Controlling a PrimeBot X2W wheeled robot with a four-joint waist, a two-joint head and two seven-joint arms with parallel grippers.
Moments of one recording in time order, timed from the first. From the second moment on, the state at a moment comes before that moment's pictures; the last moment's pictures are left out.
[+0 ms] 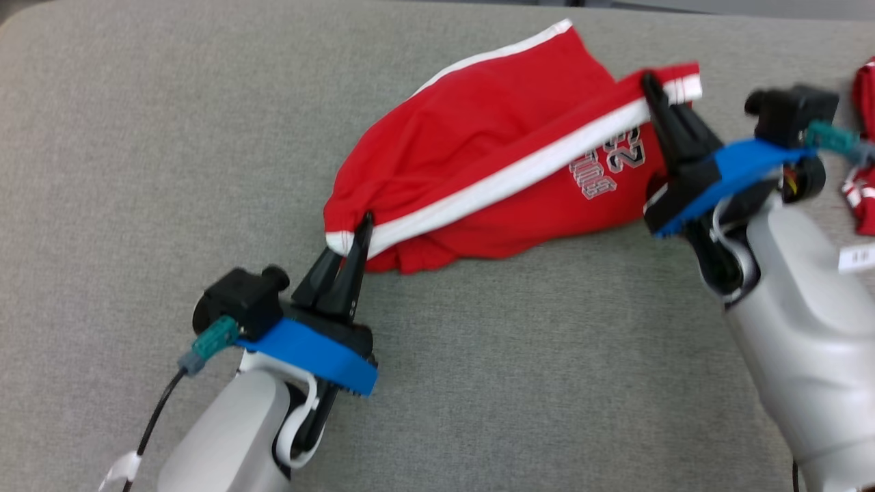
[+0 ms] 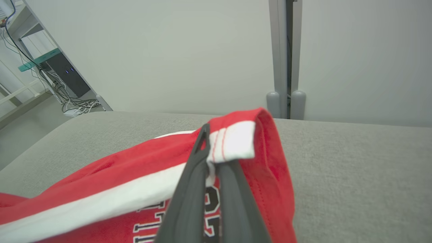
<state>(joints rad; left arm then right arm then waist) -0.40 0.23 -0.55 0.28 -0.59 -0.10 -0.25 -0.78 -0.22 0.30 0.62 0.54 0.13 -0.11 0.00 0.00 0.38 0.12</state>
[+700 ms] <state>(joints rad) -0.58 0.15 -0.52 0.42 -0.59 -0.12 -0.26 -1.22 -0.14 0.42 1.12 0.54 0.13 -0.16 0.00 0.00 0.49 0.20</state>
